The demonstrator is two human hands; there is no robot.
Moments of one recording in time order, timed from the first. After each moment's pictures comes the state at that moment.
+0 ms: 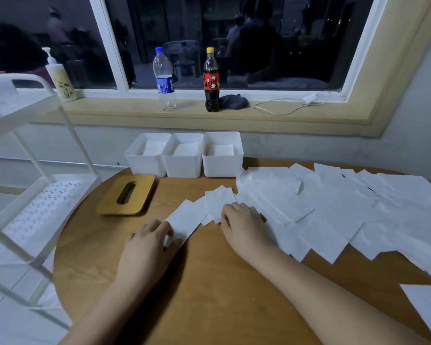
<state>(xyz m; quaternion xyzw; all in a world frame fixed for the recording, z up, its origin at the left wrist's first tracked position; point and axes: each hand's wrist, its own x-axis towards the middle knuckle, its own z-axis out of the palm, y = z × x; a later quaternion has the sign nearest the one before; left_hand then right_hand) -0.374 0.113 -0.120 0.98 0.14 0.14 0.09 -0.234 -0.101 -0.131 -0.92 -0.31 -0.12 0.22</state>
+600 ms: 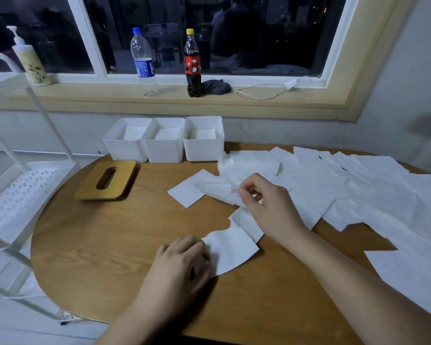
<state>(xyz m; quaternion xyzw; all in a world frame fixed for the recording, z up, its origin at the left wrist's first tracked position) -0.422 0.011 -0.136 0.97 -0.05 0.14 0.20 -0.266 -0.201 -0.069 -0.85 -0.27 -0.06 0.44</state>
